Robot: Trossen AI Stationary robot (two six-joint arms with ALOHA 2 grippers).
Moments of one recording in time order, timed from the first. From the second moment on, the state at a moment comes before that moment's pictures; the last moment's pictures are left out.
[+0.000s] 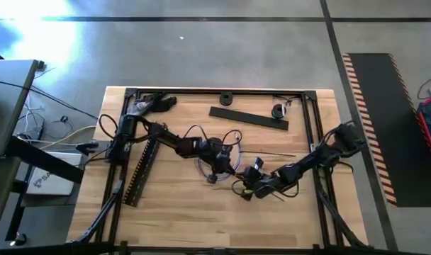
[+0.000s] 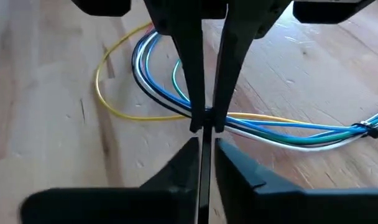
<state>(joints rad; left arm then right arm) 0.01 2.08 1.04 0.50 0.38 0.26 0.47 1.78 0.66 0.32 0.64 0.58</state>
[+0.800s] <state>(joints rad) 0.02 2.09 1.03 0.44 0.35 0.29 0.63 1.78 0.73 0.07 0.62 0.88</state>
